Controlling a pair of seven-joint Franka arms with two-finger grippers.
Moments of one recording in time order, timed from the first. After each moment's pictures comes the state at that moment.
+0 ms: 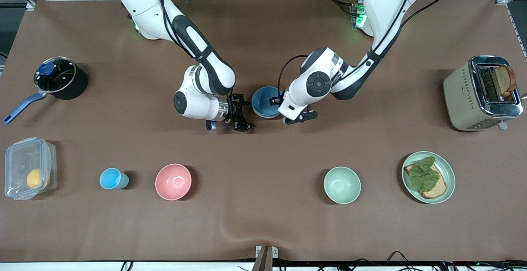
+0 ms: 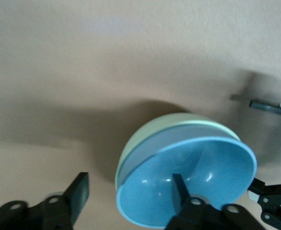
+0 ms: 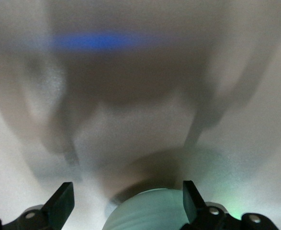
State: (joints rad) left arm -0.24 0.58 -0.51 -1.85 -0.11 2.29 -0.87; right arm 0.54 0.64 0.11 -1.91 1.01 2.48 1.22
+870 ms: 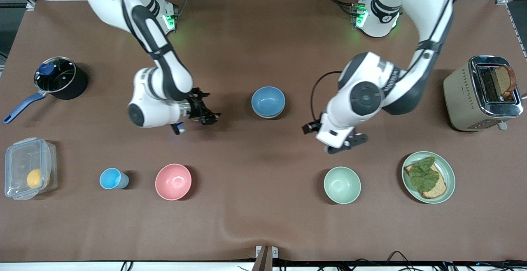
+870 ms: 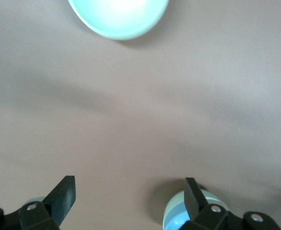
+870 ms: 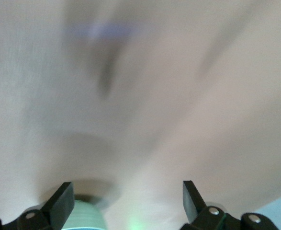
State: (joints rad) left arm -0.21 0.49 -0.31 -1.49 0.04 1.89 -0.86; right arm 0.49 0.43 -0.17 -2.00 0.69 1.95 0.97
